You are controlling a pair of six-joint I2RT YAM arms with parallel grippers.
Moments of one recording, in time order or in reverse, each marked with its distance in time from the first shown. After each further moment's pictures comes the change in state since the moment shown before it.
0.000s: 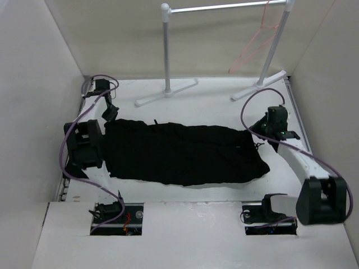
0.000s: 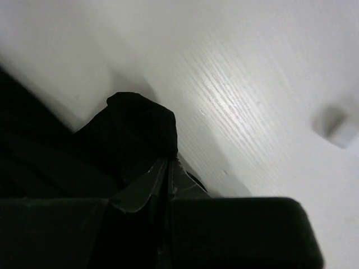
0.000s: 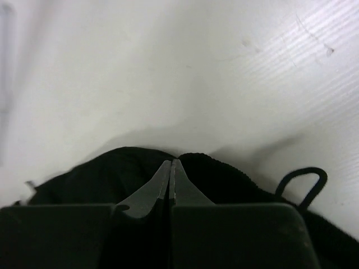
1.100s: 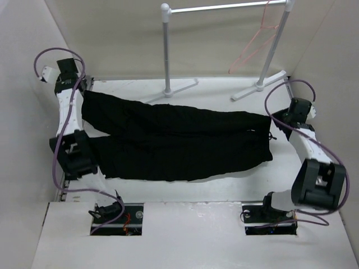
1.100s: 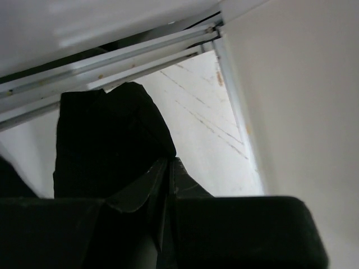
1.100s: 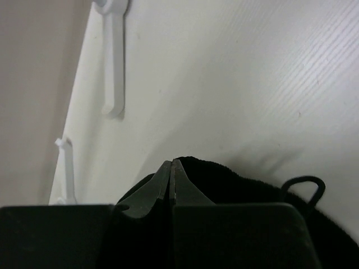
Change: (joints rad) left arm 0.190 -0.175 0.224 0.105 -0.064 -0.154; right arm -0.274 0.059 0.106 0.090 0.005 0.145
